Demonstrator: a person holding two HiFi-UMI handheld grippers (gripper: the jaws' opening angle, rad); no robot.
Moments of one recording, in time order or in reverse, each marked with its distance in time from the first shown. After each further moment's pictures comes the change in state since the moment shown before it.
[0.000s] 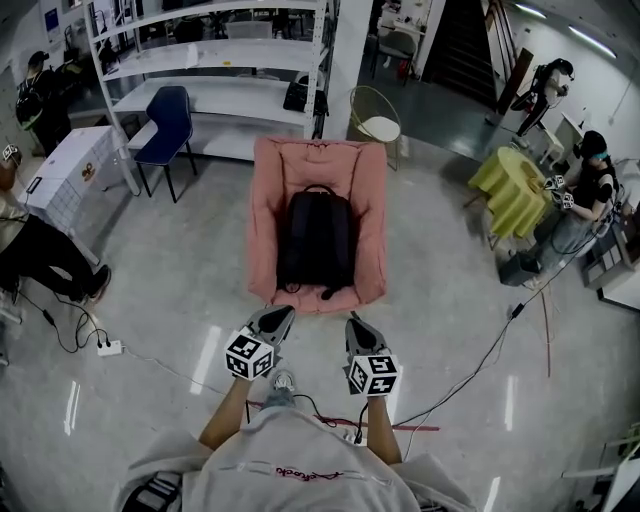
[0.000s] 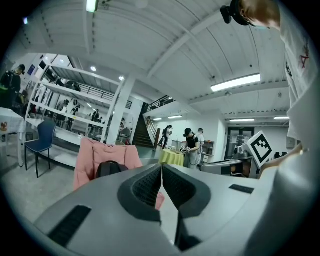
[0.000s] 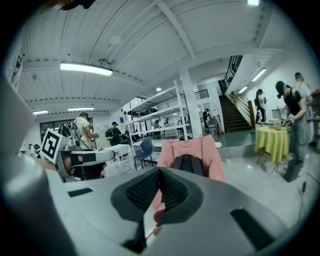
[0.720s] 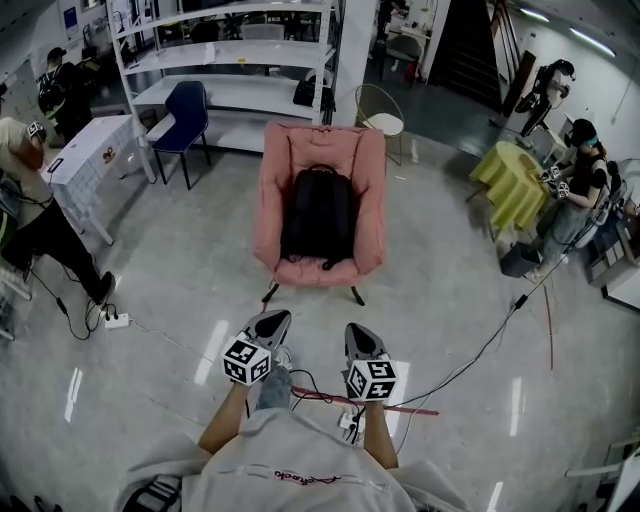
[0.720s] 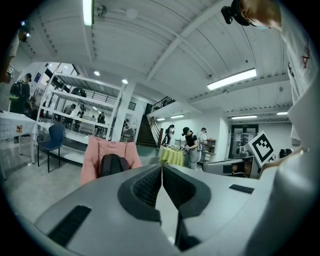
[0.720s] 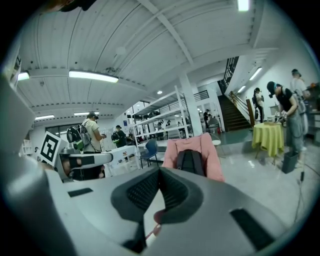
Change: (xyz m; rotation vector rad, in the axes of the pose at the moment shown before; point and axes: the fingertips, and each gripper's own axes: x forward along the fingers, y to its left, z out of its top) left arm -0.121 -0.142 -0.054 0.008 -0.003 0.072; right arm -0.170 0.043 -0.069 0.024 -0.026 0.033
